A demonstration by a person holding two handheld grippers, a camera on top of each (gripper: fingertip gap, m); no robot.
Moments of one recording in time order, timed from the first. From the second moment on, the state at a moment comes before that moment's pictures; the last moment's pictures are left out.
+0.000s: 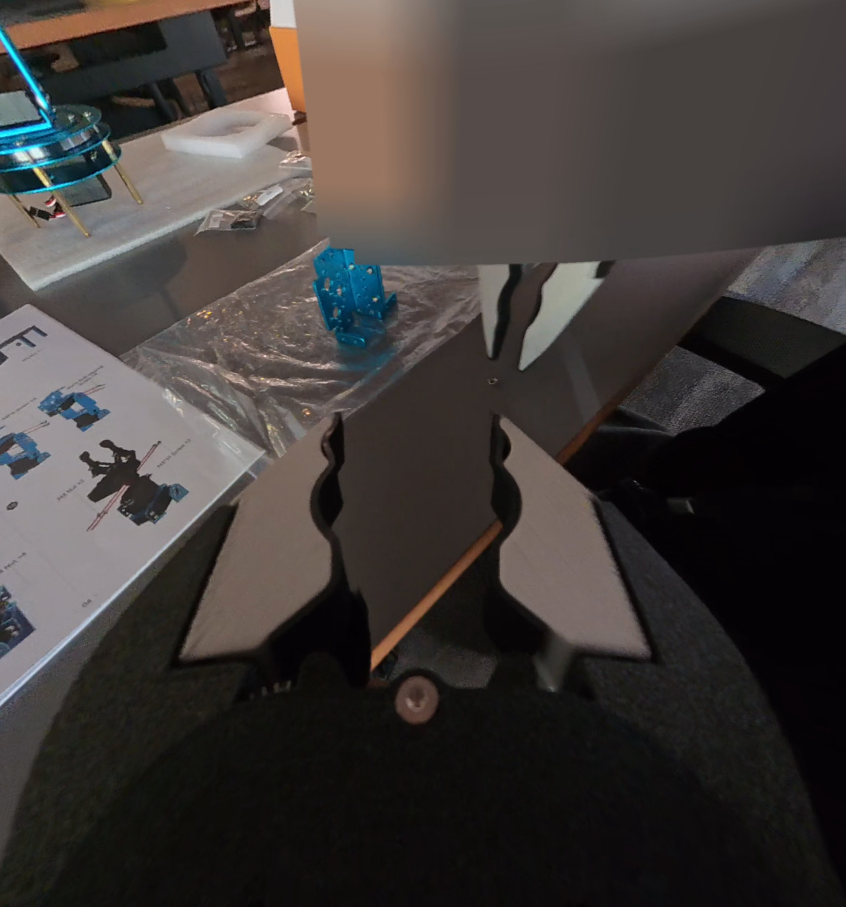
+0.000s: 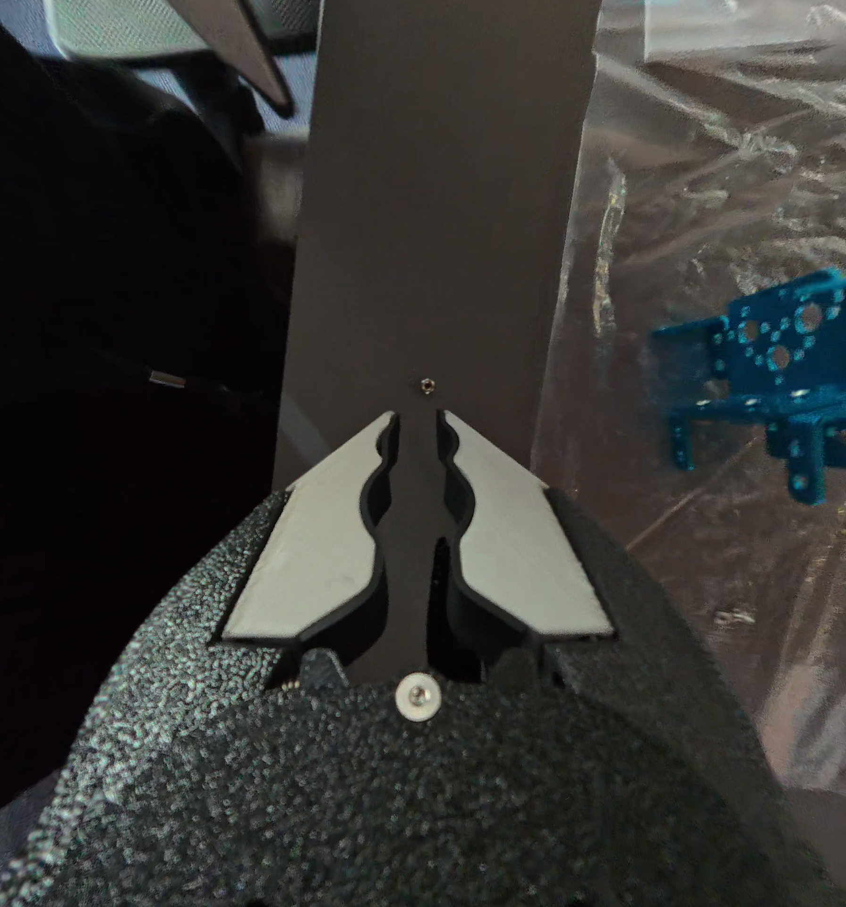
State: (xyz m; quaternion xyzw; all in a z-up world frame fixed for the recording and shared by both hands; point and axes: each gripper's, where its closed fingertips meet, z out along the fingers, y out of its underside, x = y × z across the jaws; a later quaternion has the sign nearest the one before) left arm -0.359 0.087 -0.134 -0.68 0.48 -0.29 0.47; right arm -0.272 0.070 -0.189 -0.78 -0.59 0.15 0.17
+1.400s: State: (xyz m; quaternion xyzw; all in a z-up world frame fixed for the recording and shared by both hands) left arm -0.391 0.090 -0.130 -0.69 0.42 -0.34 0.49; right arm -0.224 0.132 -0.158 -0.81 -0.54 0.17 0.18
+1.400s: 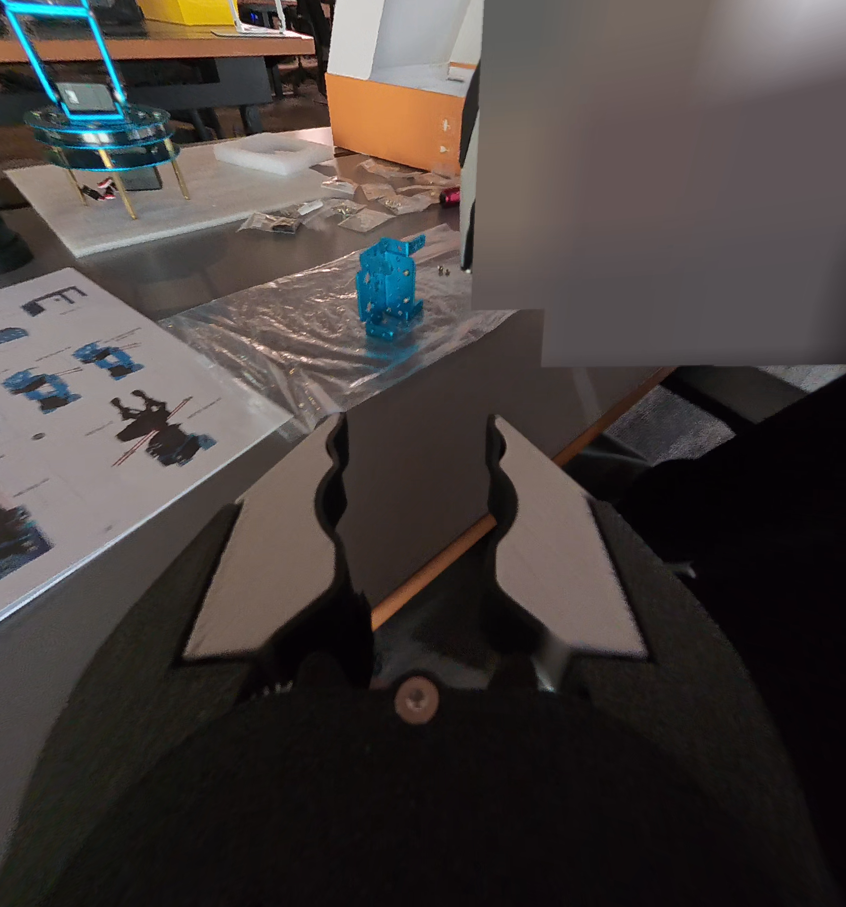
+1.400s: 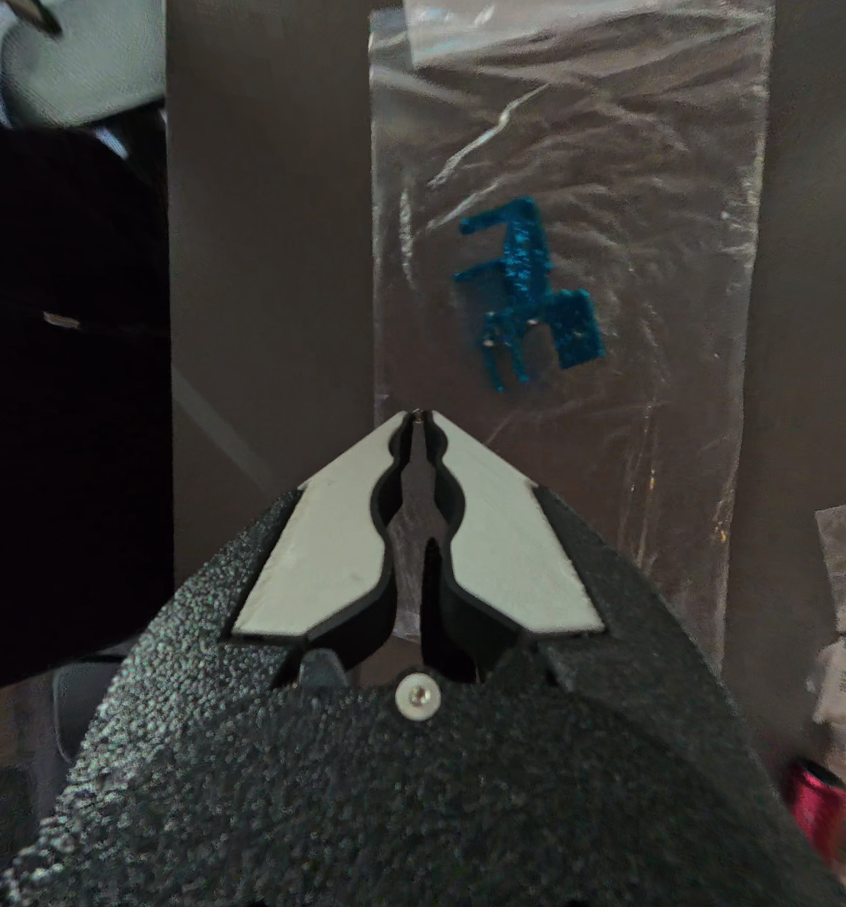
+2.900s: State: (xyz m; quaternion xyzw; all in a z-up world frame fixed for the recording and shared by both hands) left arm -0.246 0.181 -0.148 -0.64 0.61 -0.29 0.36; right arm -0.216 0.168 -0.155 -0.72 -0.51 0.41 0.25
